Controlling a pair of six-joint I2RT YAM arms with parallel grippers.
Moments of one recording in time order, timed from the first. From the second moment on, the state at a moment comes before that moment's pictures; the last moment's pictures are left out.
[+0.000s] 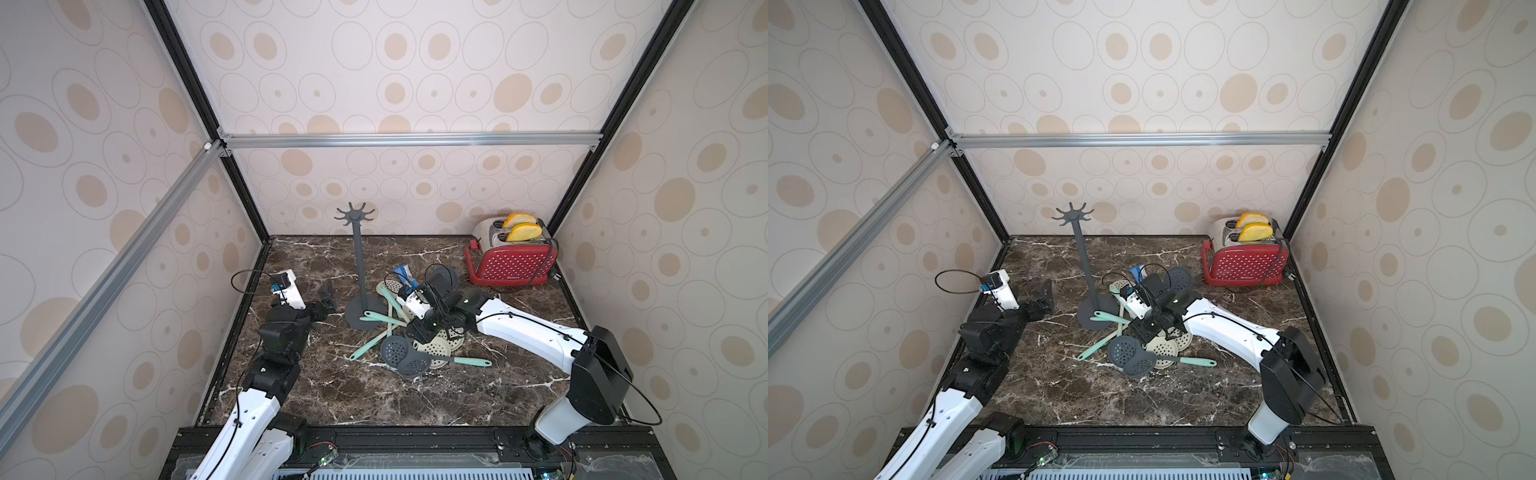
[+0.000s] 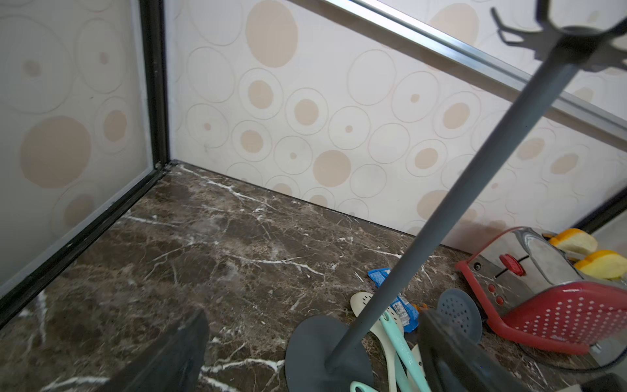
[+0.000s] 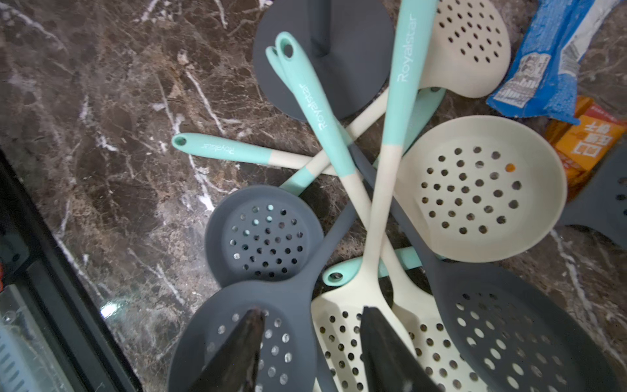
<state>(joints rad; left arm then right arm) -0.25 0.67 0.58 -0.14 -0.23 -0.44 0.88 1.66 1.28 -0.68 -0.12 -0.02</state>
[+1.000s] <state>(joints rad) -0.25 0.67 0.73 -0.58 0.03 -0.58 0.83 2.09 1.67 -0.81 -0.02 -0.04</state>
